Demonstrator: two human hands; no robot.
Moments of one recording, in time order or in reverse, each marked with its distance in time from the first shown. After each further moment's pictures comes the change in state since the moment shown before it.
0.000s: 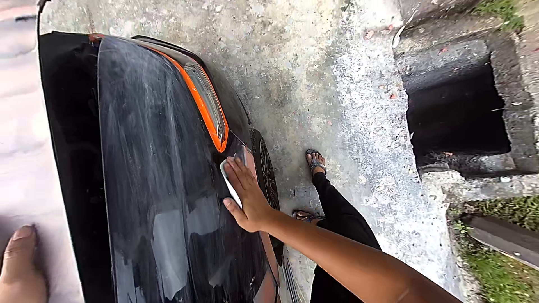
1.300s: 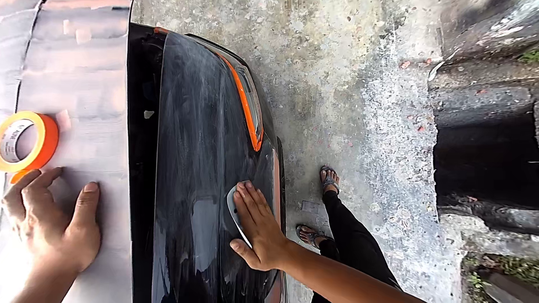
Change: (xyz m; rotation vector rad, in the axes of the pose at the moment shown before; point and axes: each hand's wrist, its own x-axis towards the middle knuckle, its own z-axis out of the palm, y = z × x) left_hand 0.031 -0.060 -0.006 0.175 0.082 0.259; right_hand -0.025 -0.064 0.003 -0.083 -0.101 -0.220
